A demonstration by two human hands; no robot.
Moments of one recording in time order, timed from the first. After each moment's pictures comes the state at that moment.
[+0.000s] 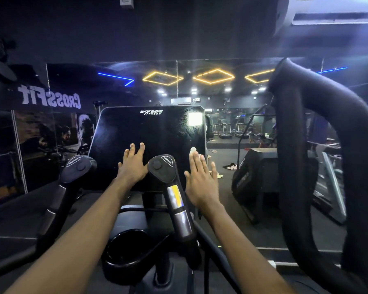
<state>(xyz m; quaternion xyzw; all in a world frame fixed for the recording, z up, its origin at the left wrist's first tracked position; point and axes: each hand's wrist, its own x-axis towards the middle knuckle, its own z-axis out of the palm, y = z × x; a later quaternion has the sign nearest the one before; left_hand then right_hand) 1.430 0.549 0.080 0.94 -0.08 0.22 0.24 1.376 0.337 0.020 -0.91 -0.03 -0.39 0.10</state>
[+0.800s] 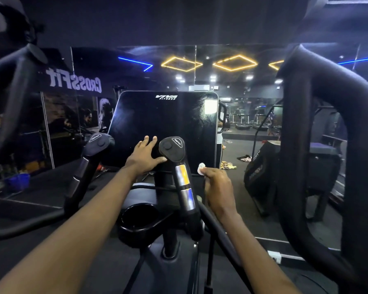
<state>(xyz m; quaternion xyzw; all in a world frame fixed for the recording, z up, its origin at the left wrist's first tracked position) 1.407 0.564 0.057 0.96 -0.09 0.18 0.21 1.325 0.318 -0.019 -0.83 -0.11 -0.45 0.32</state>
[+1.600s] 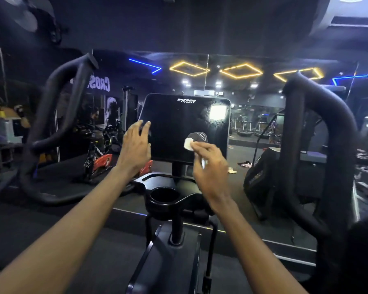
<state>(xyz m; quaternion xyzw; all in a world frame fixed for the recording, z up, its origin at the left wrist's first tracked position) 1.279 0.642 0.059 0.86 -0.11 0.48 0.11 1.189 0.420 0.044 -0.72 -0.22 -0.55 0.36</state>
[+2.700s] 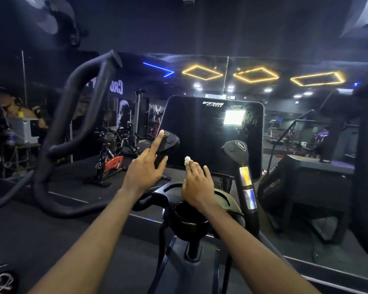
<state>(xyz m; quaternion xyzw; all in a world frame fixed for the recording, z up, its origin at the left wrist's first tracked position) 1.297 0.693 0.019 0.83 -0.15 0.48 0.24 1.355 0.509 -0.027 -0.93 -0.14 -0.33 0.02</state>
